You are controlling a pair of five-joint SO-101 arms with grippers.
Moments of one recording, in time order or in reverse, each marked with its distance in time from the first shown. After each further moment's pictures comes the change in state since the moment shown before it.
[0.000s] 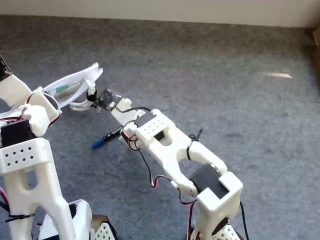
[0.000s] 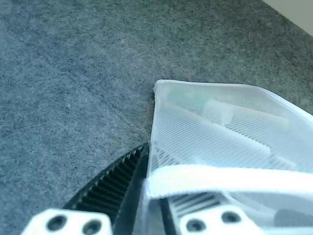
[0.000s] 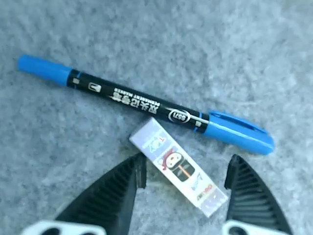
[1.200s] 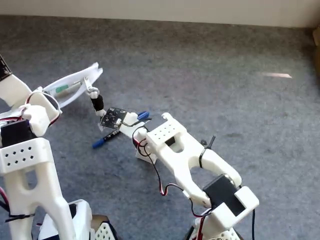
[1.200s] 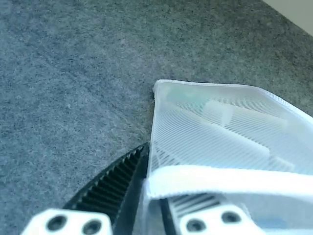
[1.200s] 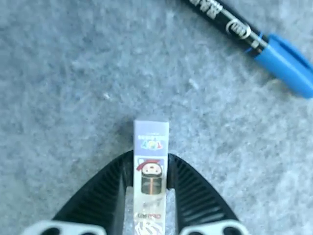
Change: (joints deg) left arm 0.0 0.0 0.0 0.0 0.0; right arm 1.8 -11.0 9.2 12.7 15.6
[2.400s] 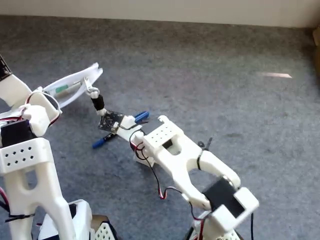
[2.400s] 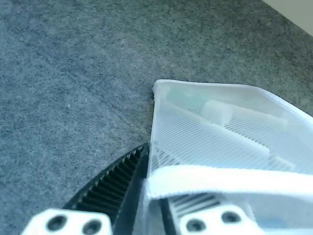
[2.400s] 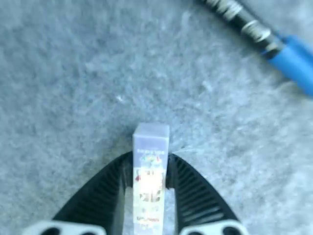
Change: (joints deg) left arm 0.0 0.0 0.0 0.0 0.0; right arm -2.1 -3.0 0.9 0.4 -2.3
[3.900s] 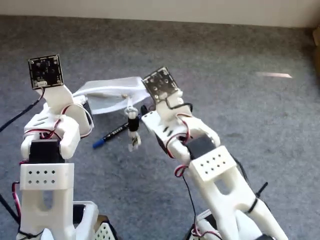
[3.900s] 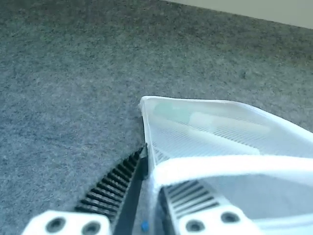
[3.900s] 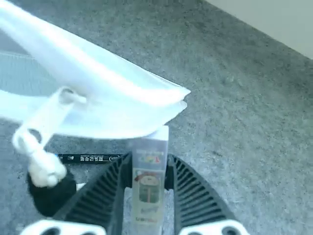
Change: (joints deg) left arm 18.6 -13.5 8.8 -3.5 -9.5; right arm 9.6 -40.4 17.2 -21.7 -23.4
